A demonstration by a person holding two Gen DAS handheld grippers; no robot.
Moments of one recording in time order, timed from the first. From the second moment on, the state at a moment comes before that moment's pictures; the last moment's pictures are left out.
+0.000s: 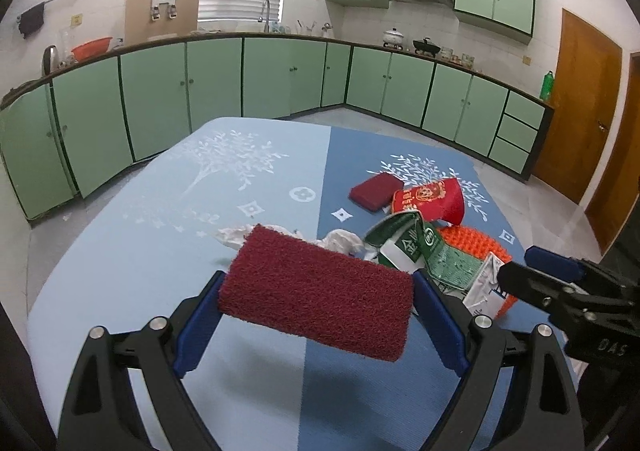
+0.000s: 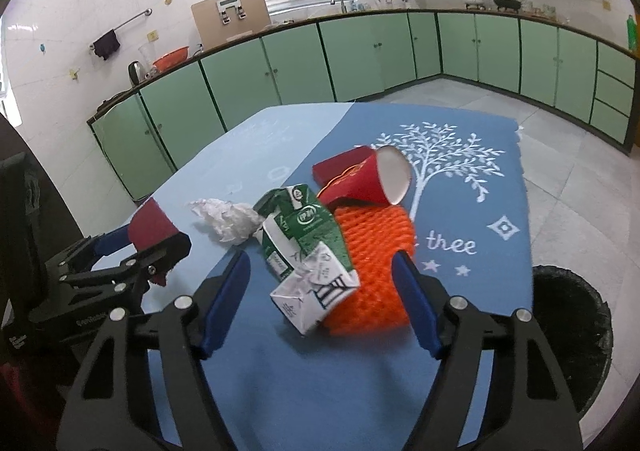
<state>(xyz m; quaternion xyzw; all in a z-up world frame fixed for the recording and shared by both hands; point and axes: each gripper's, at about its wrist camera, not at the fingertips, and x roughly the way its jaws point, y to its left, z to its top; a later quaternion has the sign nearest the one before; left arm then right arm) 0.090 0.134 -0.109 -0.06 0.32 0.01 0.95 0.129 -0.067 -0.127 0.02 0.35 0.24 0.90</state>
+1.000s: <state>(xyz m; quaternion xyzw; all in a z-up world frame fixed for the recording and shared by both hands) 0.089 0.164 -0.120 -0.07 0.32 0.03 0.94 0.120 -0.022 -0.155 -0.06 0.39 0.28 0.87</state>
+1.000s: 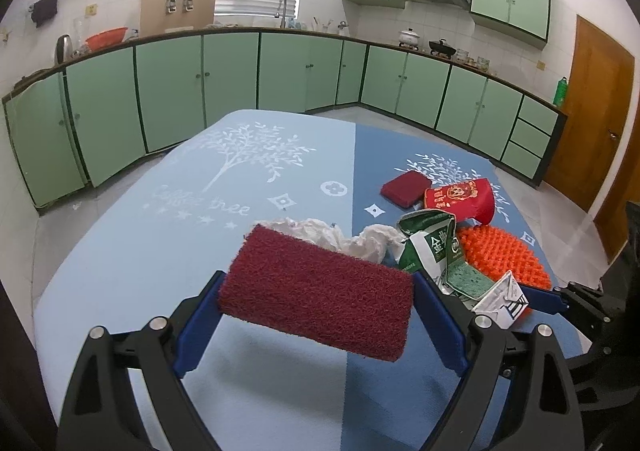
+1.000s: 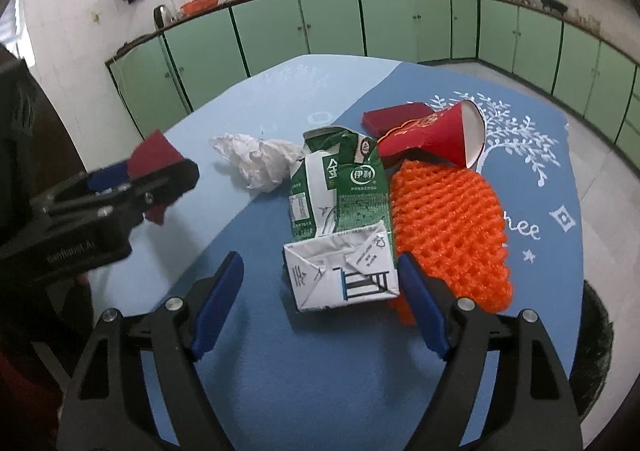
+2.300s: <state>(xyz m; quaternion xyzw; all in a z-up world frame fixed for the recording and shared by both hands) 0.089 0.167 -0.123 -0.07 0.33 0.04 0.94 0.139 -0.001 -0.178 -0.07 0.42 0.27 0.86</state>
